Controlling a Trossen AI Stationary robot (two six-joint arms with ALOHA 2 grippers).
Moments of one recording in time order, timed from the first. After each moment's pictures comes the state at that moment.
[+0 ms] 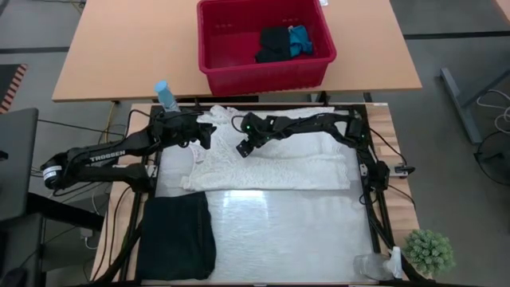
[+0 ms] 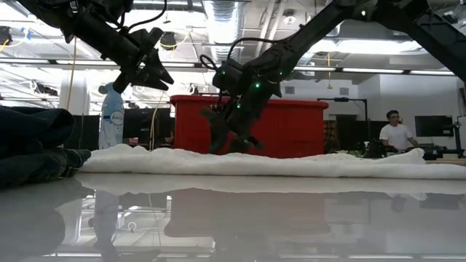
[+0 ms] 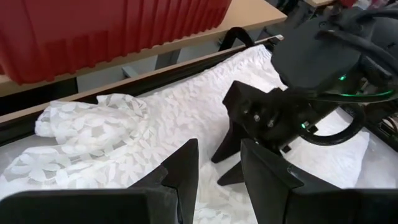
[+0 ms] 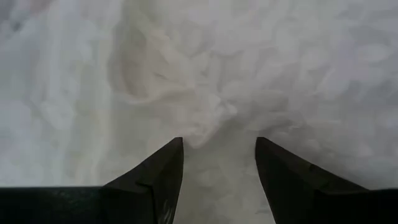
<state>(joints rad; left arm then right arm) 0.50 0.93 0.58 -0.01 -0.11 -0.44 -0.33 2.17 1.56 -0.31 -0.08 0.47</state>
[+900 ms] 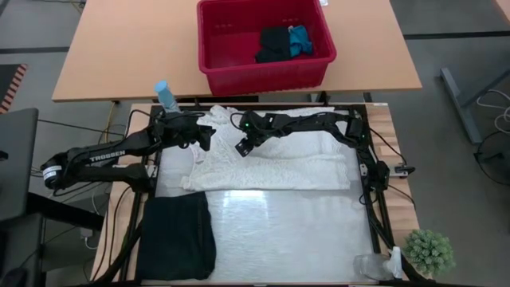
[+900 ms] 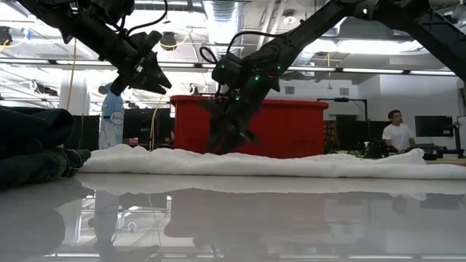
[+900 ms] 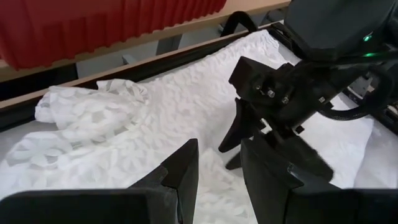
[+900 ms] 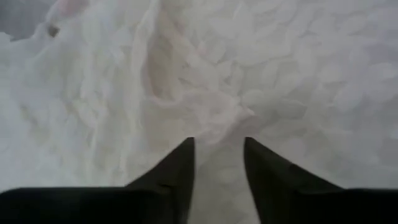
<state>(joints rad) 0.50 0.93 0.58 -0.06 -0.09 -0.45 -0.34 2.16 1.61 -0.36 -0.13 0.45</state>
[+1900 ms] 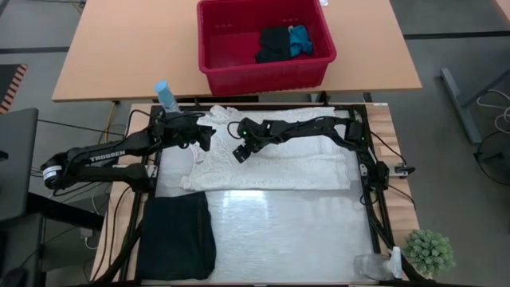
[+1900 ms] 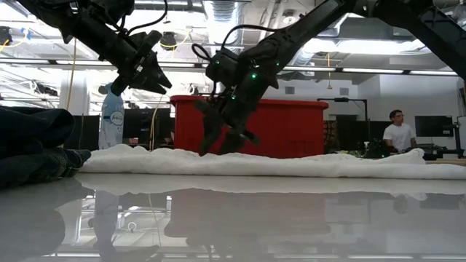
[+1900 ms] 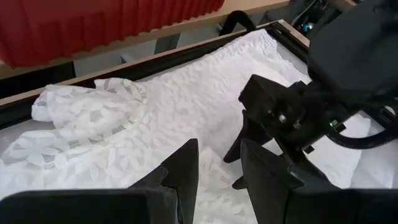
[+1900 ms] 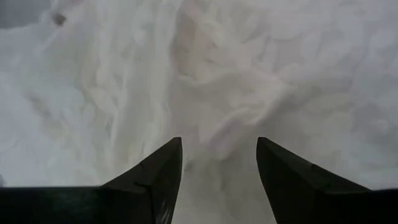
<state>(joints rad) 0.50 0.93 0.58 -0.06 -0.09 -0.44 -0.28 2.17 1.60 -0.36 -0.06 0.52</state>
